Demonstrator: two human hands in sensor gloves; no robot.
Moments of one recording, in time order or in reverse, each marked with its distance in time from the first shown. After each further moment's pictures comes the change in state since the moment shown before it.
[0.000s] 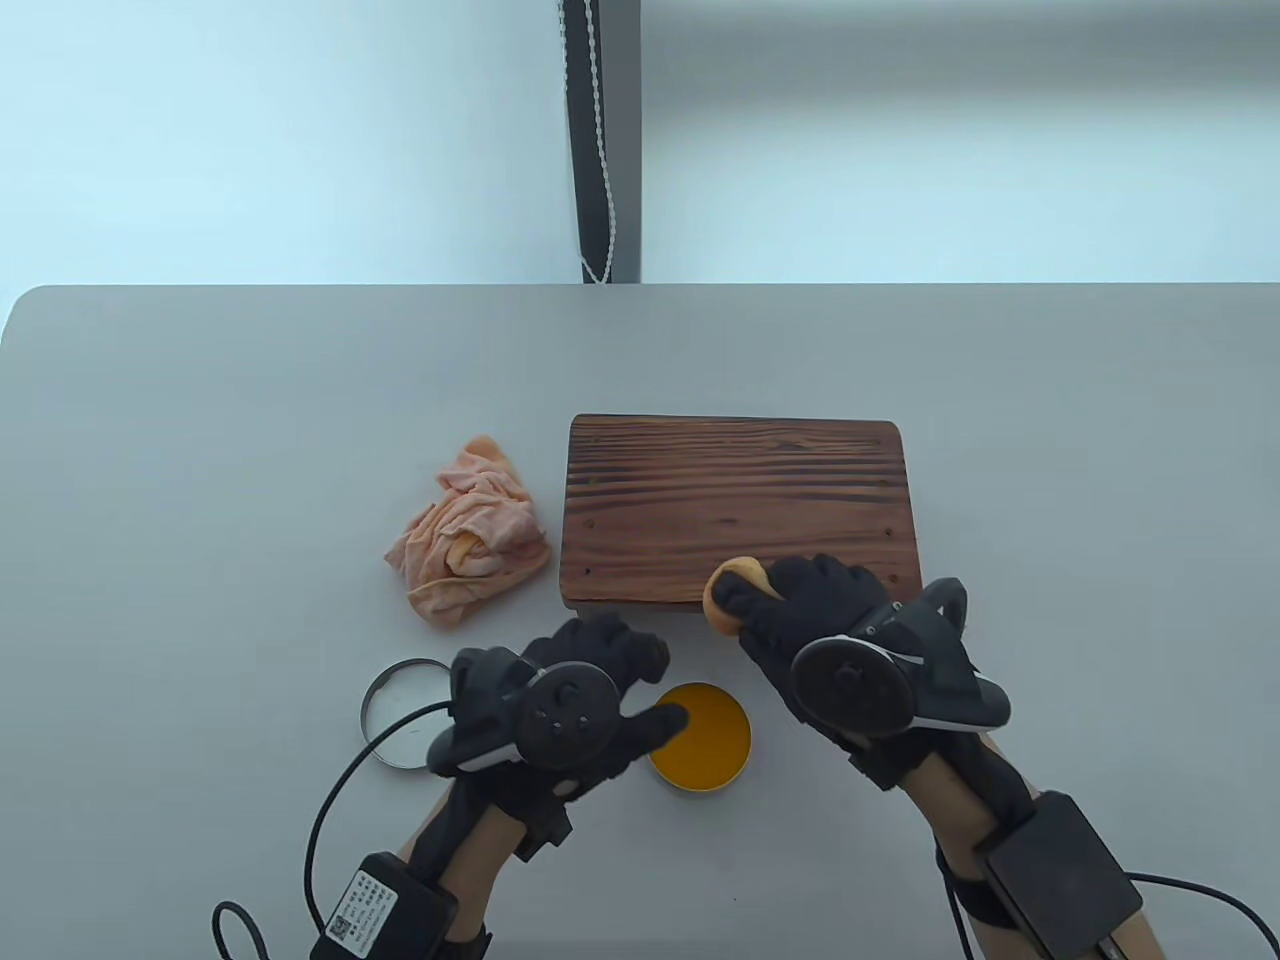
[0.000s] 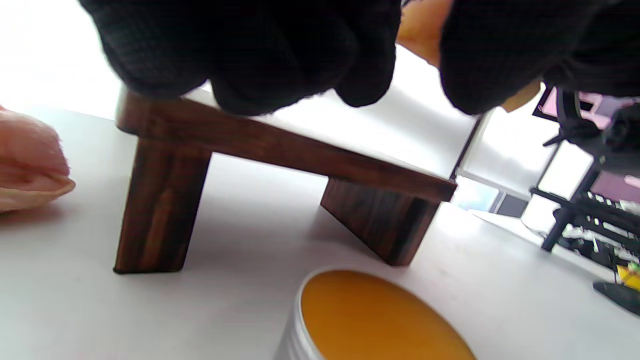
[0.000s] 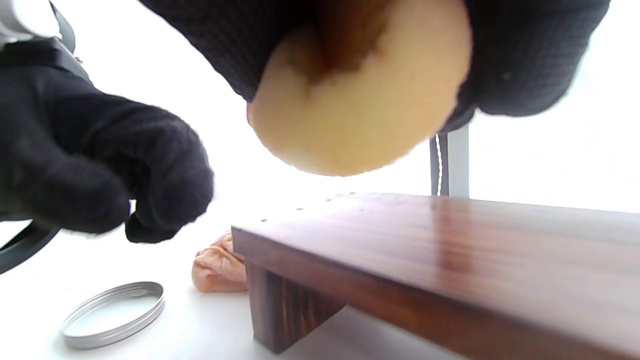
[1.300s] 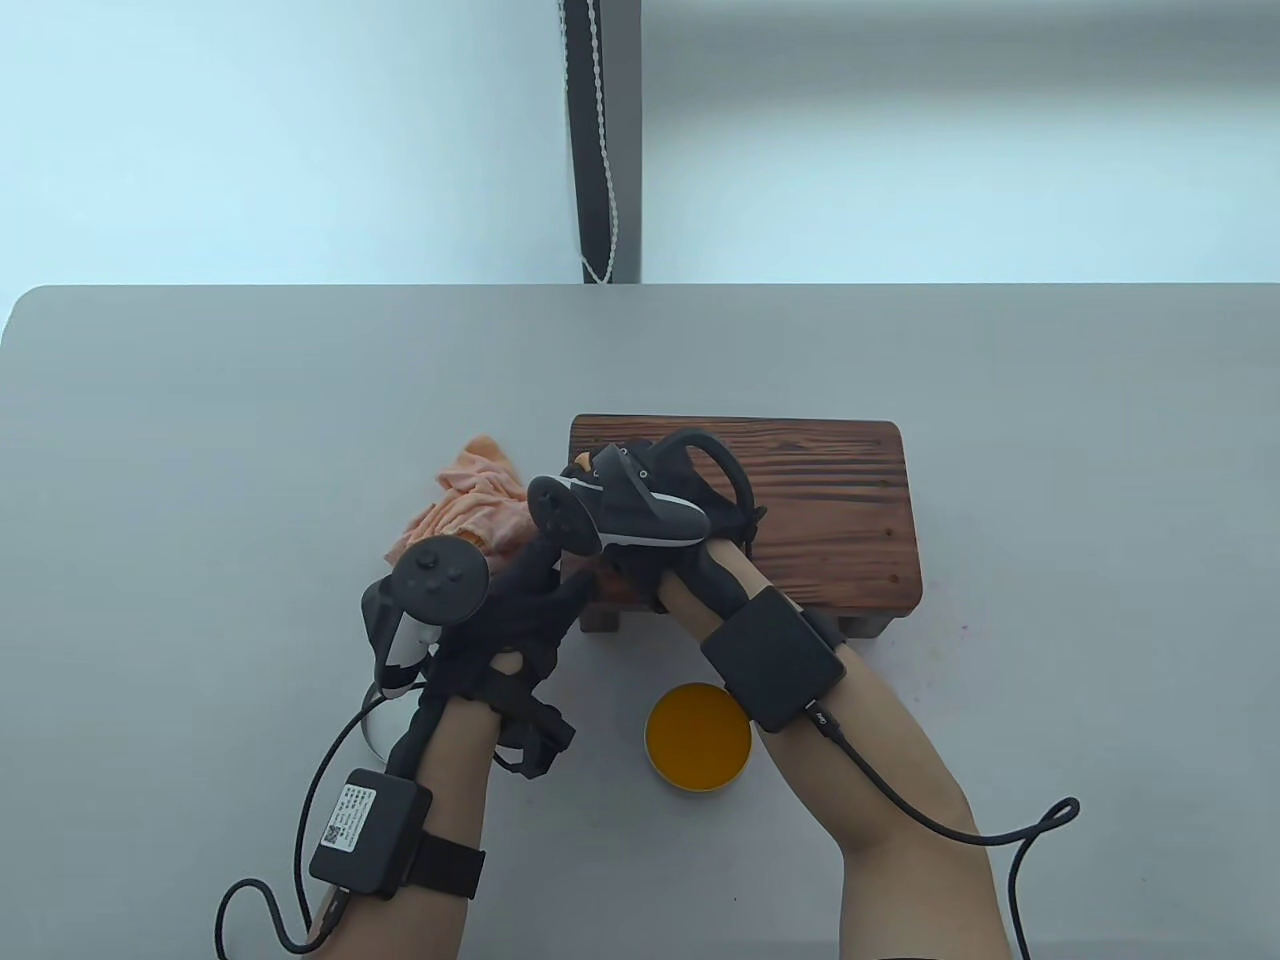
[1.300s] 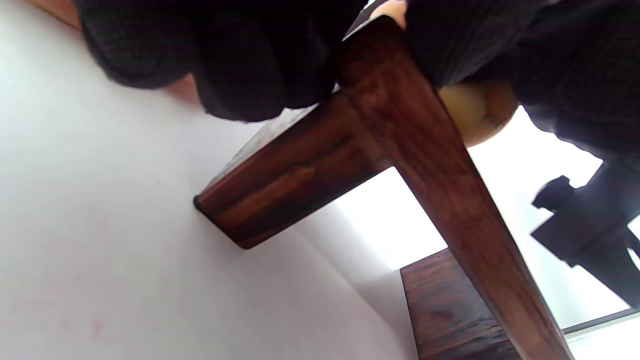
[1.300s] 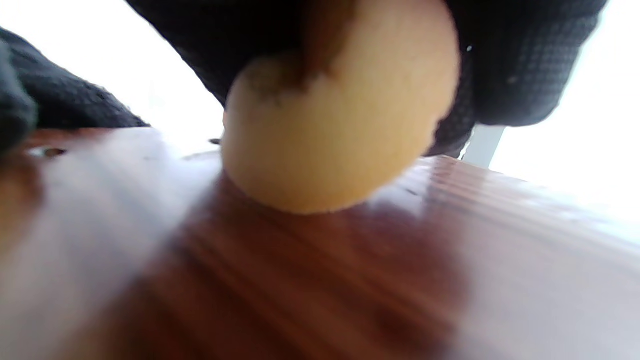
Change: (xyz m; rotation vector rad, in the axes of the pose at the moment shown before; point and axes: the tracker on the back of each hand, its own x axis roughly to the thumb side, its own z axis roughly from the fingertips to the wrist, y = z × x) left_hand -0.108 -0.041 -0.025 0.010 0.436 0.566; right_hand 0.029 0.090 -0.167 0.197 0.037 0.281
